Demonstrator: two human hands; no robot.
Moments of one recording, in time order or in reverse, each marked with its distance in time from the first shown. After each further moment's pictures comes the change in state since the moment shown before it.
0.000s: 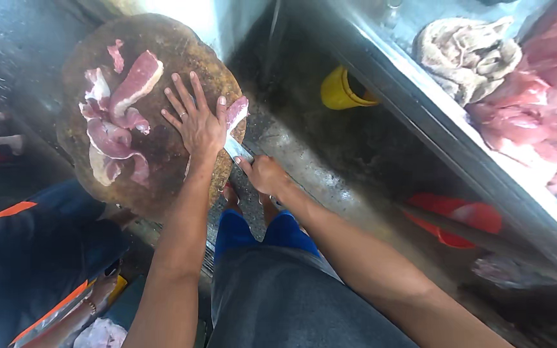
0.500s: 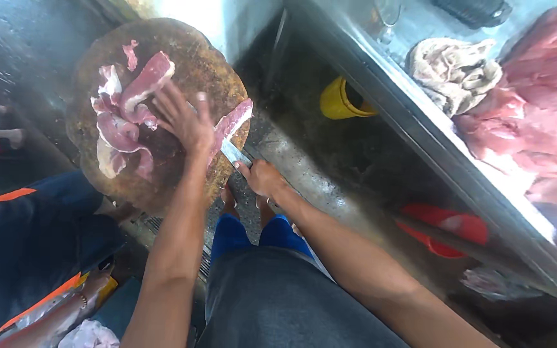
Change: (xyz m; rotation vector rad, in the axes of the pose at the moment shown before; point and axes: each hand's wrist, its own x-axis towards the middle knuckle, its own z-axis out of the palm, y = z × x) left_hand -0.005 -0.025 -0.028 -0.374 0.157 -0.151; right_hand -0.006 -0.006 0.009 -0.063 -0.028 -0.051
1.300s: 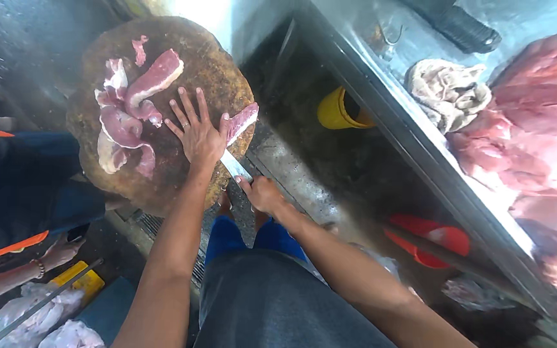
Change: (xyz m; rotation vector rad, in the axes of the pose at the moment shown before) left_hand -0.018 -0.015 0.011 0.408 -0.194 0.099; right_hand -0.013 0.004 0.019 0.012 -0.116 0.026
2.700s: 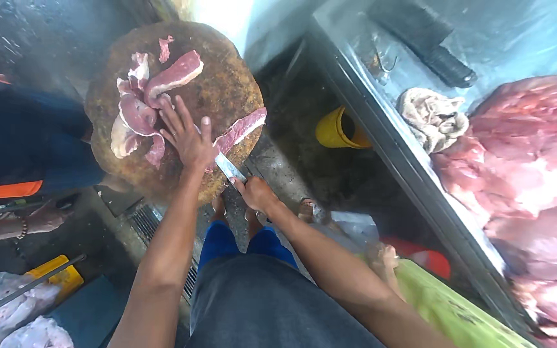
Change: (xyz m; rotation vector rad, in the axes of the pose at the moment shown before) left_hand -0.028 -0.047 -0.014 -0.372 0.245 -0.067; right_hand -0.001 -0.013 0.012 -0.114 0.021 -0.057
